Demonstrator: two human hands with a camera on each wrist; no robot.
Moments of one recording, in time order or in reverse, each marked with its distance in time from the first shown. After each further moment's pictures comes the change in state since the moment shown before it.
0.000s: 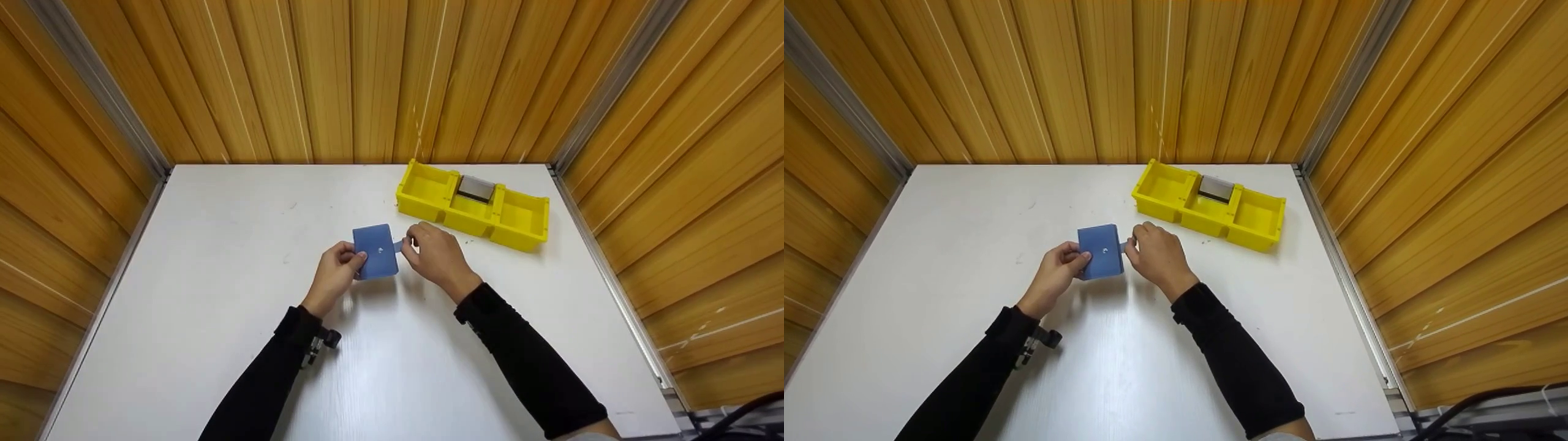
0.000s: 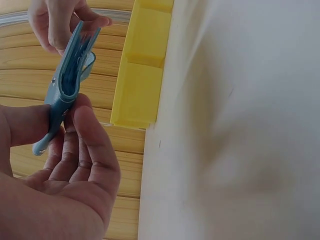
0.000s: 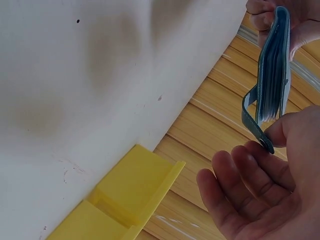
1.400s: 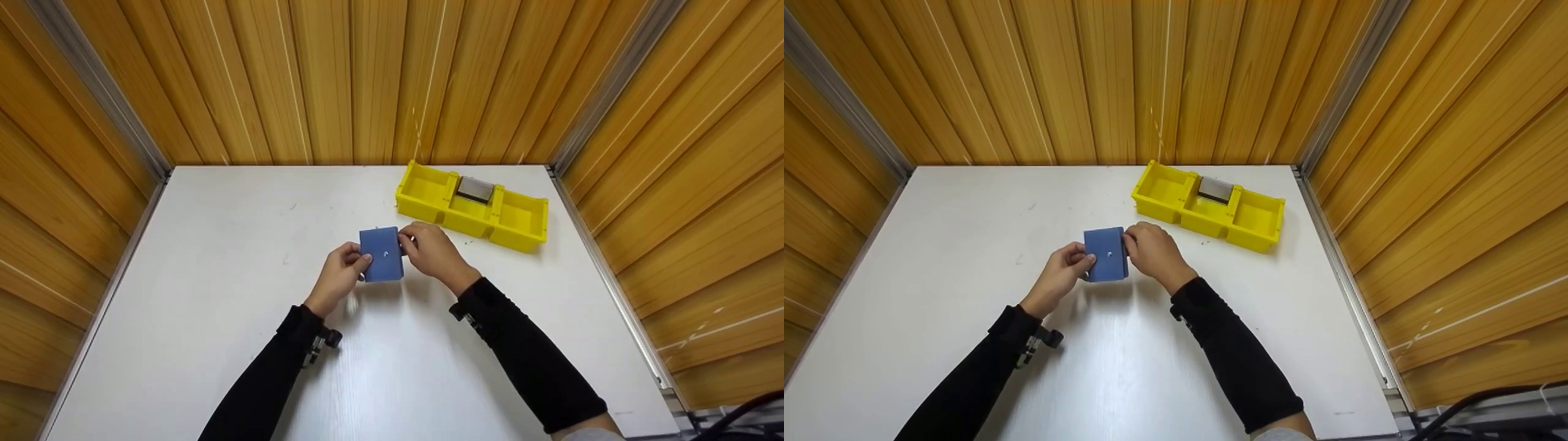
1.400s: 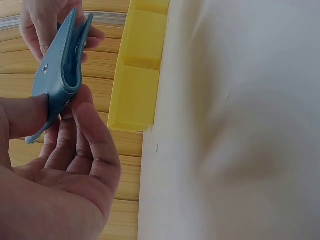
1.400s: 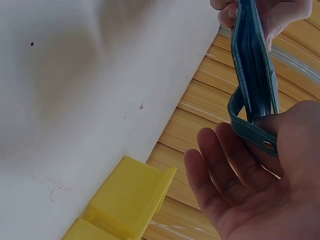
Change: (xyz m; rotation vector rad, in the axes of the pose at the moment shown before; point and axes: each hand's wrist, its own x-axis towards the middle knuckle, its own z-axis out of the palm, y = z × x) left_hand 0.002 -0.001 0.003 0.028 -0.097 0.030; right_hand 0.015 -0.003 -0.007 0.208 -0.172 0.073
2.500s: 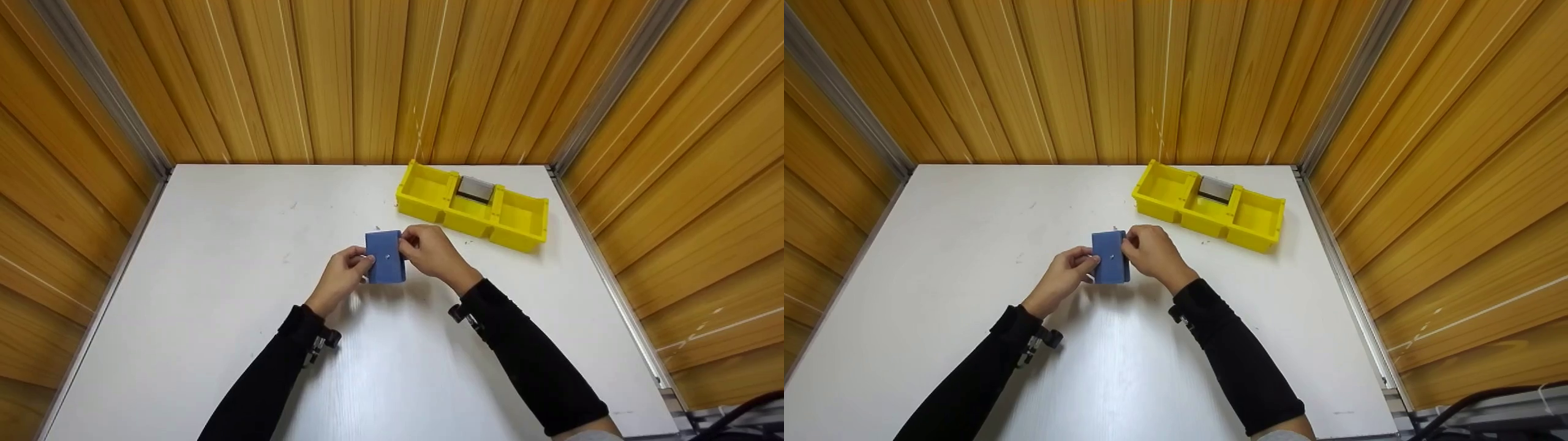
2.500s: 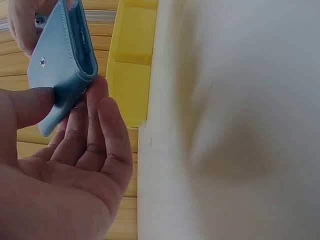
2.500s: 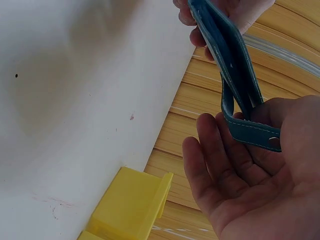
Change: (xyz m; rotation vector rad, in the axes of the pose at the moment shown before) left_hand 0.000 -0.006 0.000 0.079 -0.042 -0.042; right_hand -0.005 -0.003 -0.003 0.215 -0.024 0.062
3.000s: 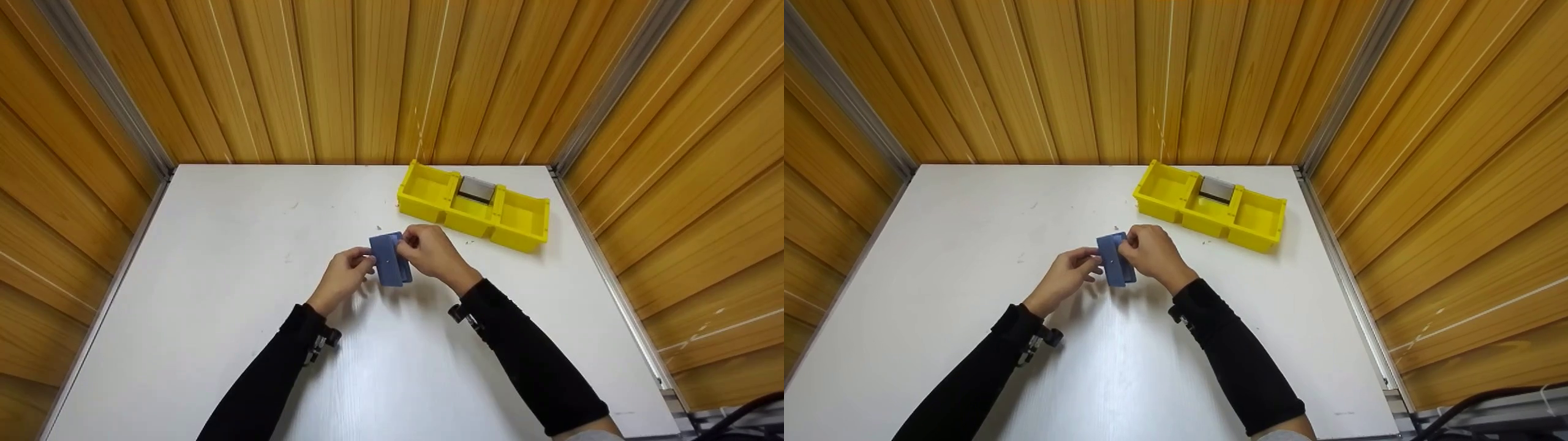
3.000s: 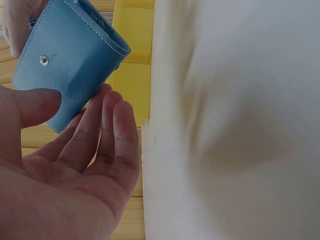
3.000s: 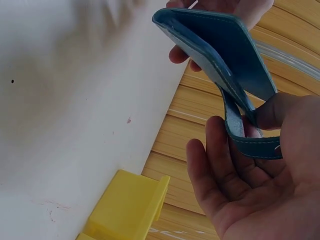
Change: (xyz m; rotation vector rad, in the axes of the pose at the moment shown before) left_hand -0.003 0.002 0.000 0.108 -0.018 0.020; right_hand -0.003 -0.004 0.000 -0.035 0.035 -0.023
